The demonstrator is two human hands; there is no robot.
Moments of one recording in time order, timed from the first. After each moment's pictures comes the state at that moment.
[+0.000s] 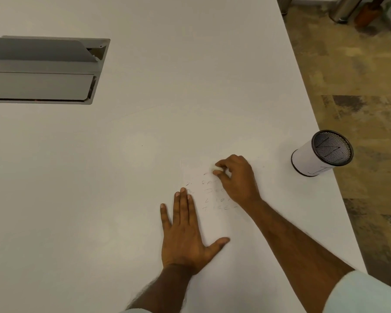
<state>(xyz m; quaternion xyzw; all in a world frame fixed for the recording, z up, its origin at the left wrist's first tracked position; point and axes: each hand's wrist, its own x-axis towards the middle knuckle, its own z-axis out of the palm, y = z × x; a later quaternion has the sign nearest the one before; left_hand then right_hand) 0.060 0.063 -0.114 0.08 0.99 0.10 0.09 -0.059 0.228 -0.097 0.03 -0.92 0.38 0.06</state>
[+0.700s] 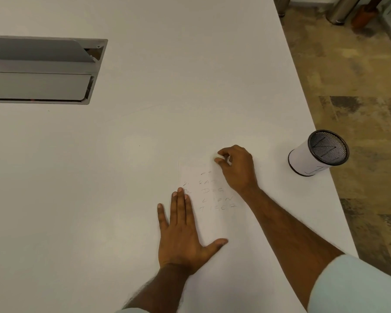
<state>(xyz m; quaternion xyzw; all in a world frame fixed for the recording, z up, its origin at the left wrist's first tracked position) 0.060 0.064 -0.115 0.08 0.99 0.11 0.09 -0.084 0.232 -0.093 -0.03 -0.92 0.40 0.05</state>
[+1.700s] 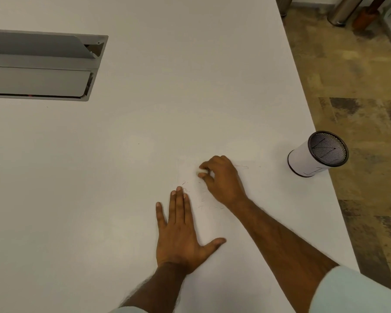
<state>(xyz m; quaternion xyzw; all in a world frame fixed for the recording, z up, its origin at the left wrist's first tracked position) 0.060 0.061 -0.115 0.08 0.99 0.11 0.08 -0.061 0.204 -0.096 0.09 -0.93 0.35 0.02</state>
